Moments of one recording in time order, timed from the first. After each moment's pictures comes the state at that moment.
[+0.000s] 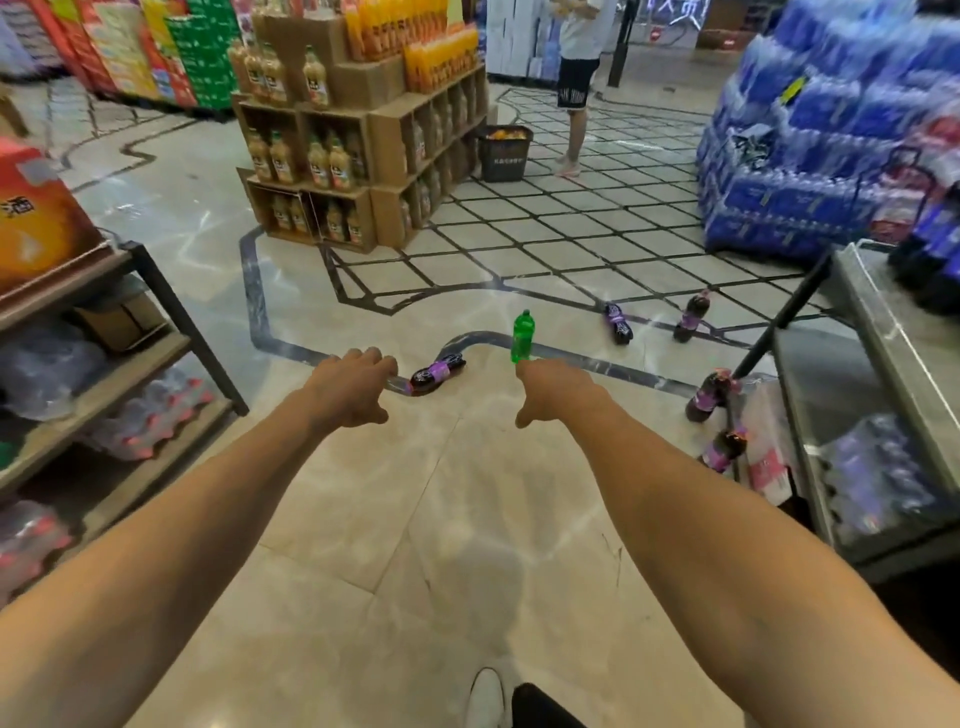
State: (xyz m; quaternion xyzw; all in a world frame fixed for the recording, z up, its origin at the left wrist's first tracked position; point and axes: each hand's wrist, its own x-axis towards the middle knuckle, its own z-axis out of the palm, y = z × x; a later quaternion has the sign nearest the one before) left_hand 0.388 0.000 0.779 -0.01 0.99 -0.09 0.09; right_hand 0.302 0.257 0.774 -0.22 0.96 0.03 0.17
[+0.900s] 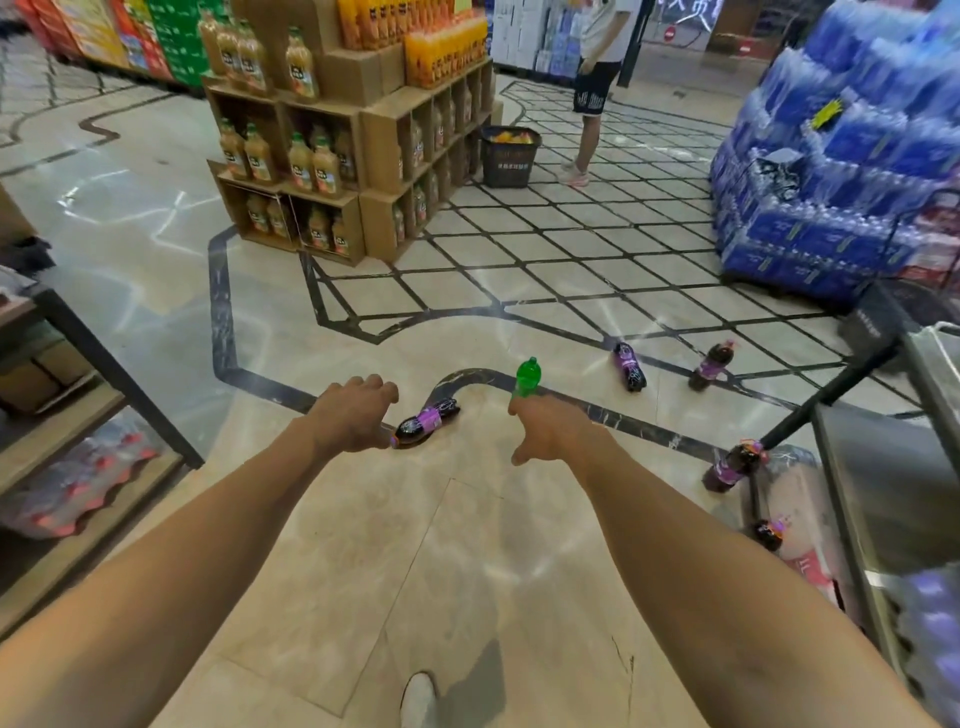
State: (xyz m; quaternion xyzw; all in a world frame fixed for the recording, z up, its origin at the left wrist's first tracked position) left_hand 0.073 -0.122 0.732 -0.02 0.99 -0.02 0.15; right_hand 0.001 0.141 0.745 -0.25 0.94 0.03 0.22
